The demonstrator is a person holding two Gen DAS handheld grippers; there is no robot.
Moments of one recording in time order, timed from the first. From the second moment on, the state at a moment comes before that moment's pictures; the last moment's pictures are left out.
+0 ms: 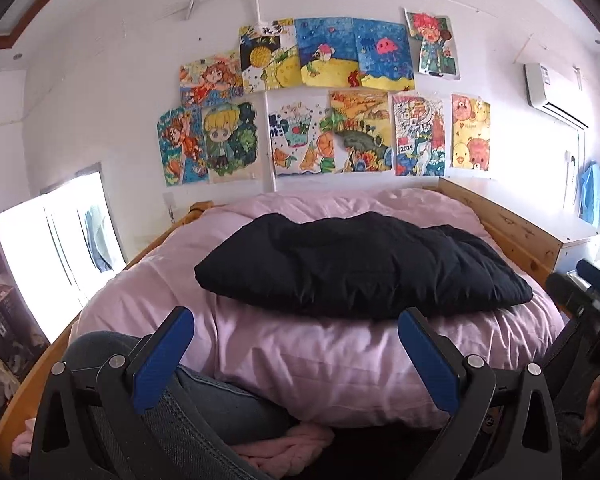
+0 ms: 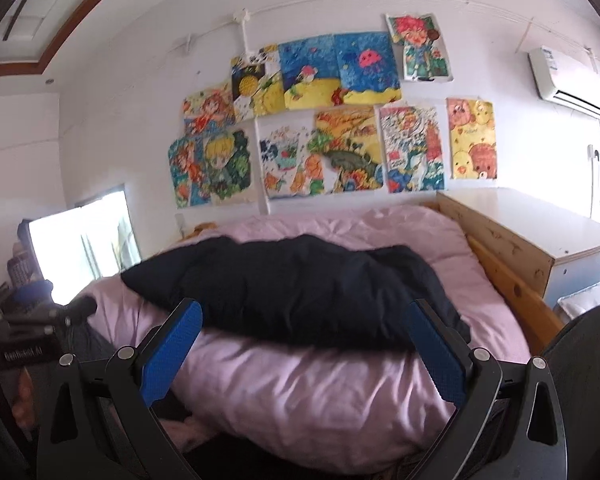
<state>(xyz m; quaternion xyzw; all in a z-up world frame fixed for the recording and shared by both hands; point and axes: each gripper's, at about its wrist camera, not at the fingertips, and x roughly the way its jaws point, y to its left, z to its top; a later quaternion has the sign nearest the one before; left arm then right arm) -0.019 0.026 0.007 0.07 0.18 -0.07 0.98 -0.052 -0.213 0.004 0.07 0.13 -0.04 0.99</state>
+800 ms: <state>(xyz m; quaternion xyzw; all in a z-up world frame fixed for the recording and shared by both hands) -0.019 0.032 -0.001 0.06 0.19 -0.06 0.98 -0.050 -0.208 -0.004 0.07 0.16 -0.05 0.98</state>
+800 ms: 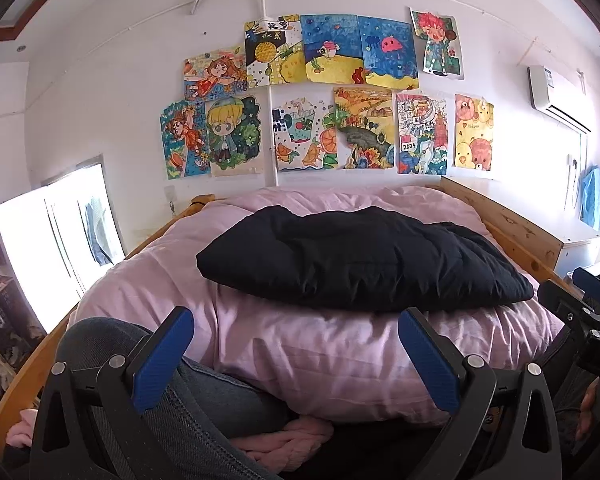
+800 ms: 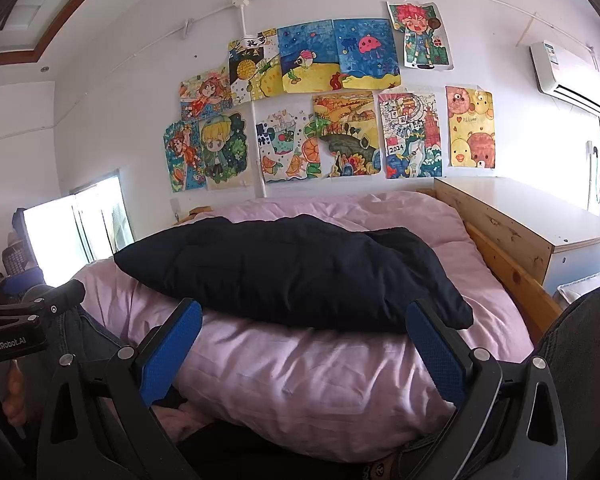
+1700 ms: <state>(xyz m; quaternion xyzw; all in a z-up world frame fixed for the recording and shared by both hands) -0.019 0.032 -0.004 0.06 0.19 -0.06 0.98 -0.048 -0.208 -0.006 0.06 0.16 -0.05 0.98</state>
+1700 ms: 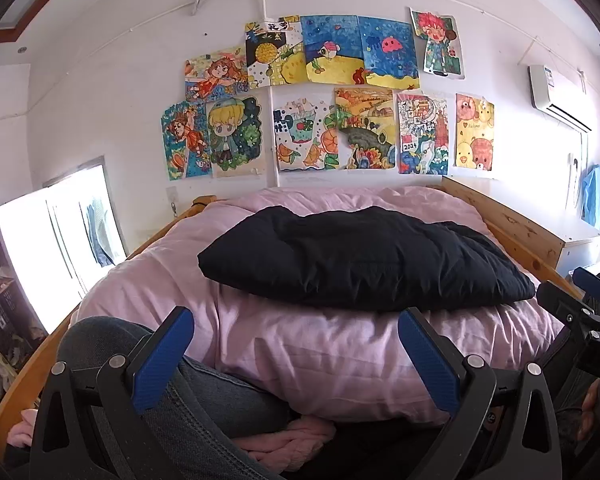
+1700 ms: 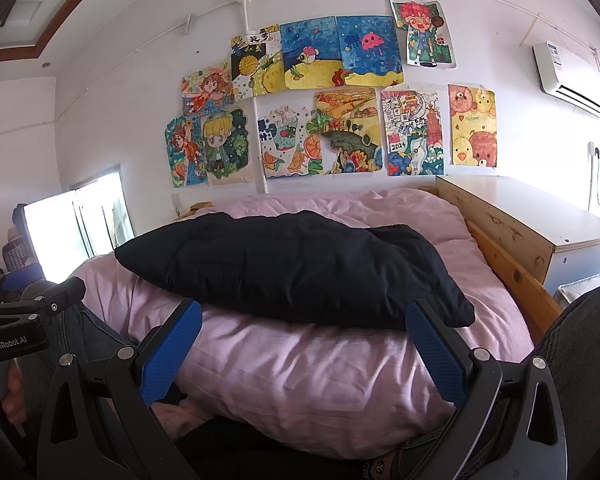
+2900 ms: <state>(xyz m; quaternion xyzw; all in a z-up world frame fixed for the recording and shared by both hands) -0.017 0.034 -0.003 0.06 0.19 -0.06 0.98 -0.048 -0.211 -0.009 0.07 0.16 -0.05 0.98</state>
